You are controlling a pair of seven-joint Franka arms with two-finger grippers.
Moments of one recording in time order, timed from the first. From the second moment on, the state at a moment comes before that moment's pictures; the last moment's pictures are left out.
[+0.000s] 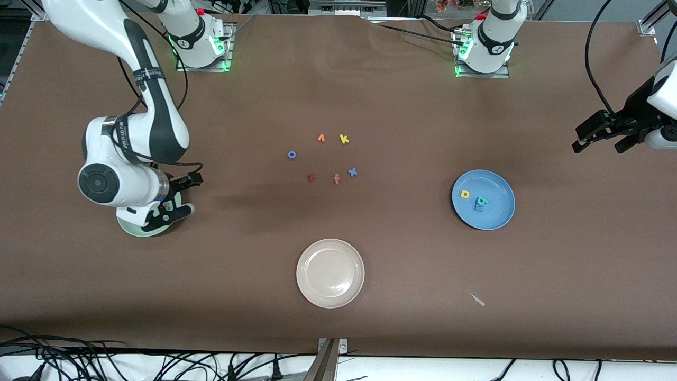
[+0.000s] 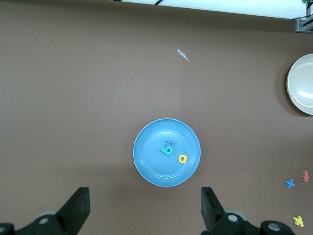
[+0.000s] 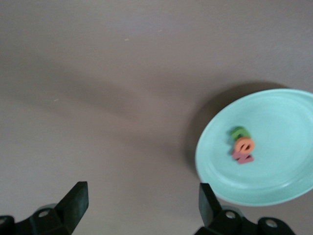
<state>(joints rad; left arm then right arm) 0.05 -0.08 -0.02 -1.79 -0.09 1.84 -0.01 0.34 0.47 -0.17 -1.65 0.05 1.80 -0.25</state>
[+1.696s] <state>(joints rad) 0.02 -0.08 -0.01 -1.77 -0.09 1.80 -0.01 0.21 -0.07 -0.13 -1.69 -0.06 1.52 -0.12</state>
